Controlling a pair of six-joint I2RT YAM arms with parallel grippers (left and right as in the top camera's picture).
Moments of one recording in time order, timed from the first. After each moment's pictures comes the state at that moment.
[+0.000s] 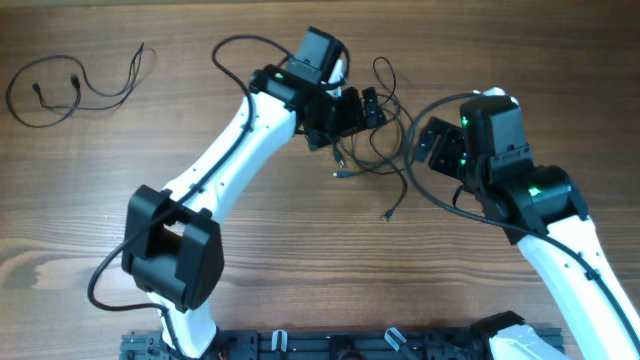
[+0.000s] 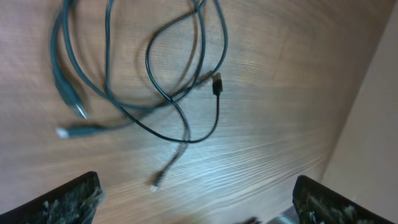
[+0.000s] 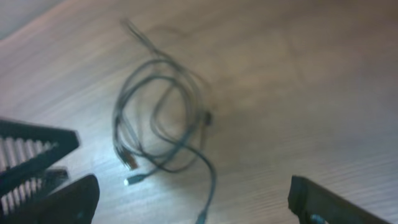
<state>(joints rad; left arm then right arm) -0.52 1.93 1.64 -0.83 0.44 -0.80 0.31 1.18 1.09 -0.84 0.18 0.71</state>
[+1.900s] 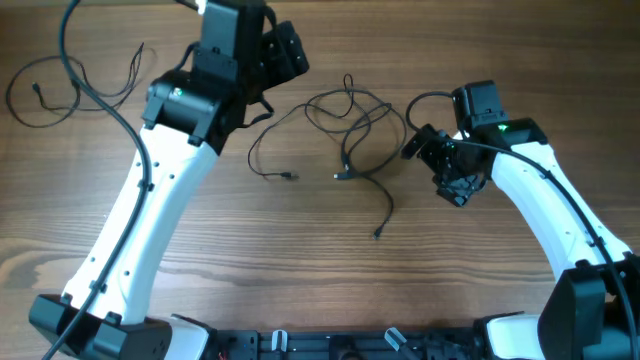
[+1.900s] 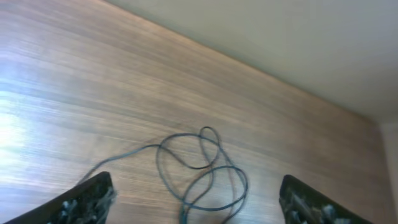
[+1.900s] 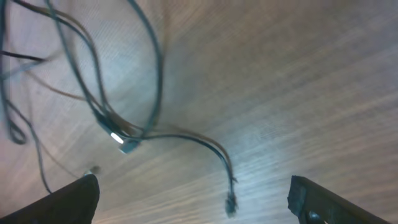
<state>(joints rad) -0.38 1.58 1.68 -0.81 -0.09 -0.66 0.16 1.56 1.09 -0.84 -0.27 0.88</state>
